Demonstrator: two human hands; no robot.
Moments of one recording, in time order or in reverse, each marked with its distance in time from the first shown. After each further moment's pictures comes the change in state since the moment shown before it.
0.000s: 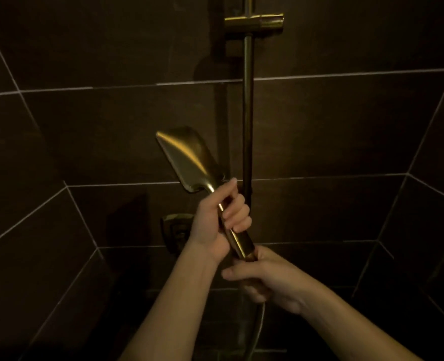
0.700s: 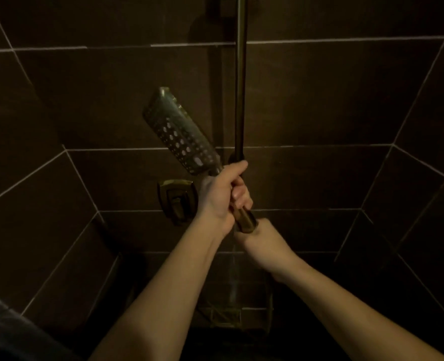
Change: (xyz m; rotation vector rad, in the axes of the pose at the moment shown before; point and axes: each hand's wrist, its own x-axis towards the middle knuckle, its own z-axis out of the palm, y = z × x) left_hand -0.038 -0.041 0.027 0.211 0.309 0.000; right_hand -0.031 0.041 0.015 -0.360 0.426 -0.105
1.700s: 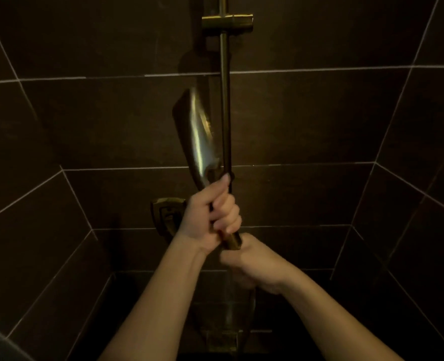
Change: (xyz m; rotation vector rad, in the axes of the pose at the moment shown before) left_hand -0.013 0.008 0.010 -0.199 -0.407 -0.031; right_hand -0.016 -0.014 -0.025 0.168 -0.356 -0.039
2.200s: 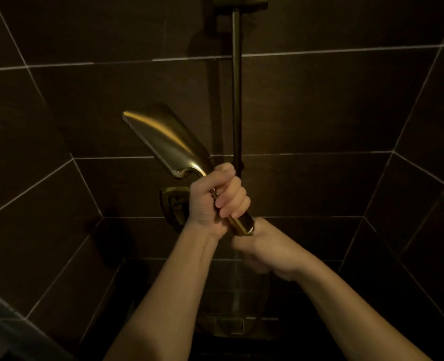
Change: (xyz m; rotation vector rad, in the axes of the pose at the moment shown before) left_hand 0.005 0.005 -0.002 -0.066 -0.085 0.116; right_hand 0.000 -0.006 -0.007 -0.019 0.002 -0.054
